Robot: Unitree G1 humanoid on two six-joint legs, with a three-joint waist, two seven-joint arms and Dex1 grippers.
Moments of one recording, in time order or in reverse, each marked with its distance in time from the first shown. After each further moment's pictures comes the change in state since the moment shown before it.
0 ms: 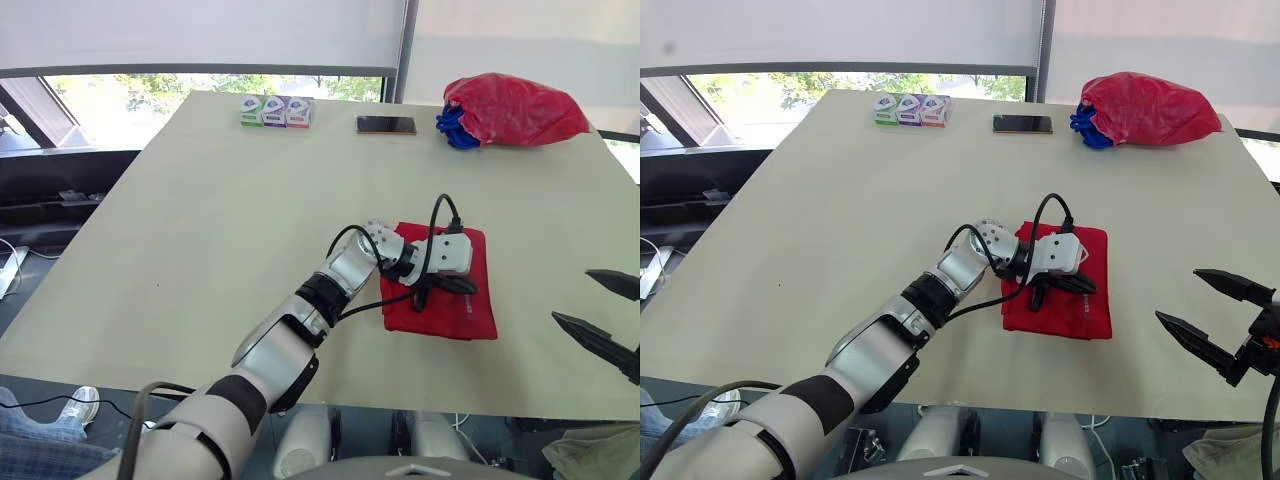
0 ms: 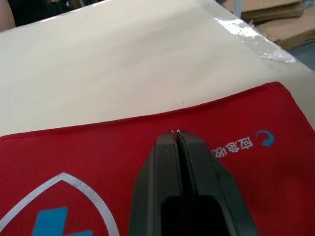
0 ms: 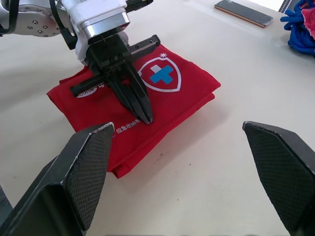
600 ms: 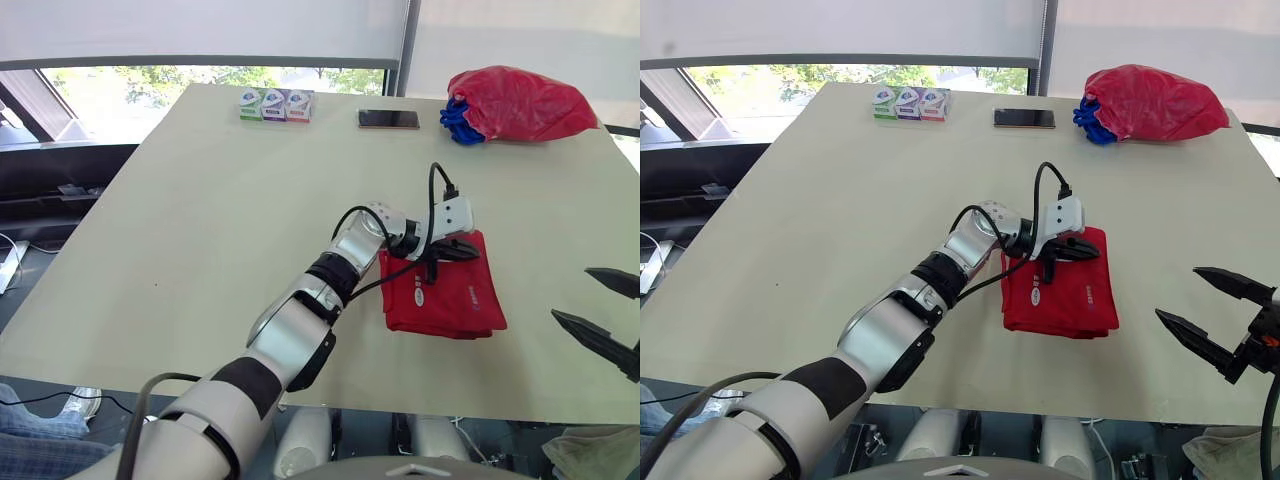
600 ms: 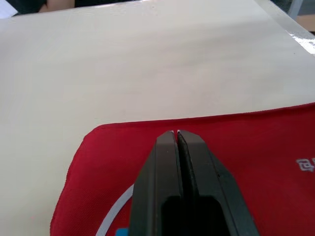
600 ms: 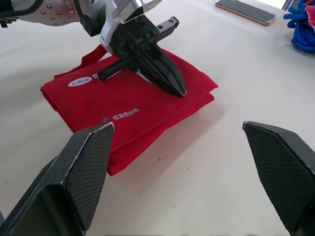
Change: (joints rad) left arm -0.178 -0.086 0.136 0.271 0.031 0.003 0.153; right arm -0.007 0.000 0.020 0.023 -0.004 -0.039 -0.003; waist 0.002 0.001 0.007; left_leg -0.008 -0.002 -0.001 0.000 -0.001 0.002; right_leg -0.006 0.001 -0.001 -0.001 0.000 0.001
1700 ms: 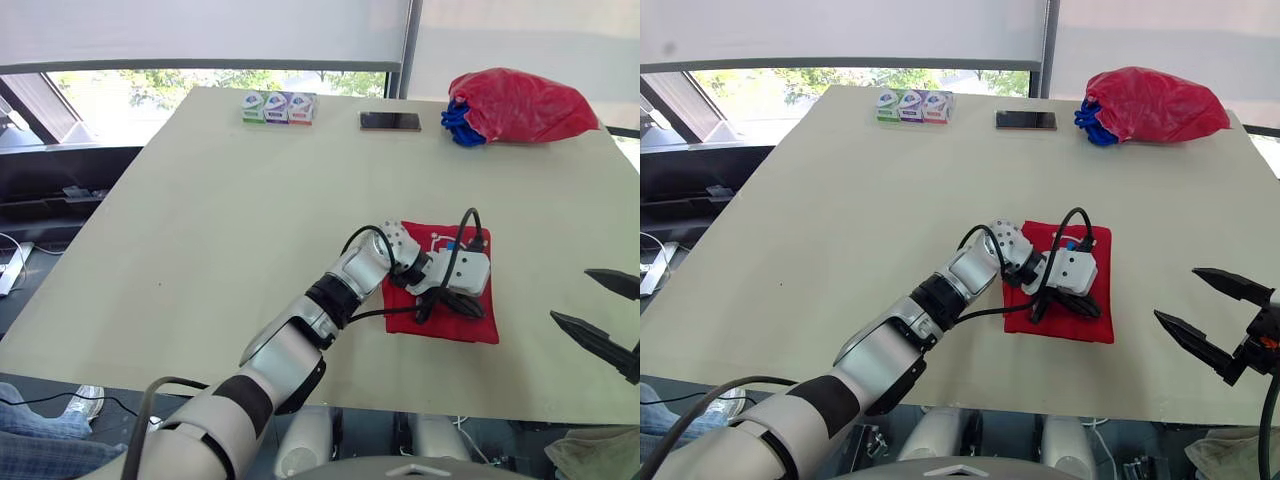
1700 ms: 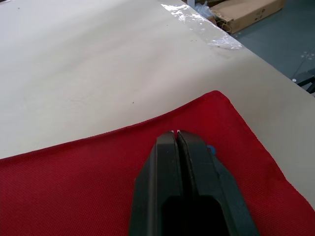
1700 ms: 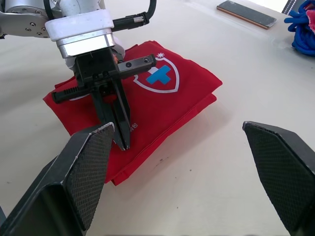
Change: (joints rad) left arm 0.173 0.047 -0.165 -0.332 0.047 0.031 -0.282; right arm 0.022 0.000 -0.001 -0.019 0.009 0.003 -0.028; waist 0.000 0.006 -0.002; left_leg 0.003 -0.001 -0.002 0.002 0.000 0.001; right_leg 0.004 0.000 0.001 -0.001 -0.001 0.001
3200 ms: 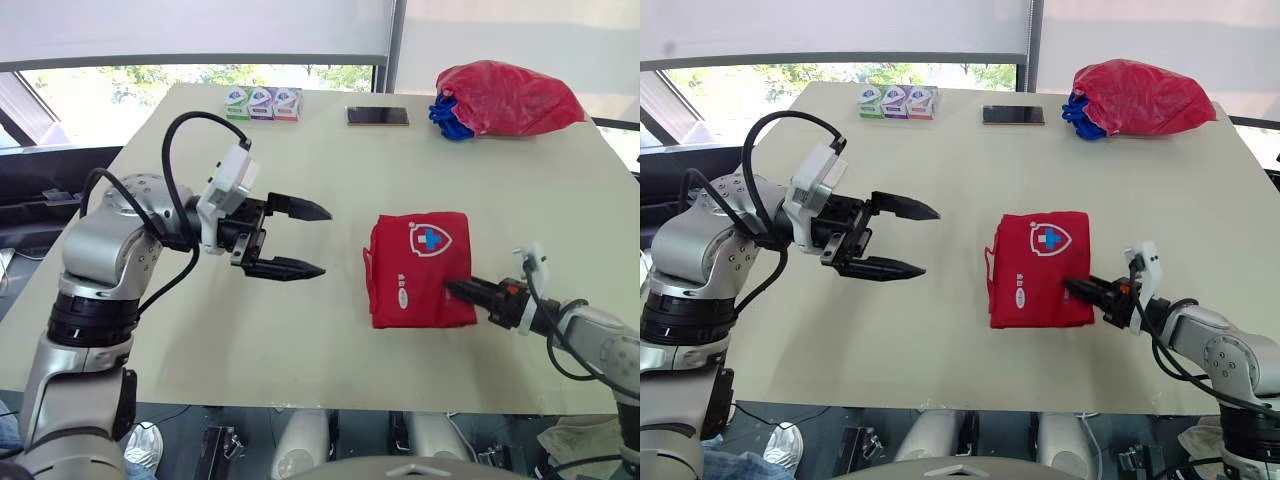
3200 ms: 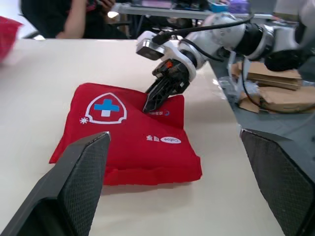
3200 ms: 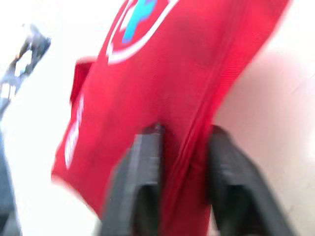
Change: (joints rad) left arm 0.271 0.860 0.525 -0.797 -0.726 0.626 -0.074; right arm -0.632 0.262 0.499 0.398 0.165 0.475 -0.451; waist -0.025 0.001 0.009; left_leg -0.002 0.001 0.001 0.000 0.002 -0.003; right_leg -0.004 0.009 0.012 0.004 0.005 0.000
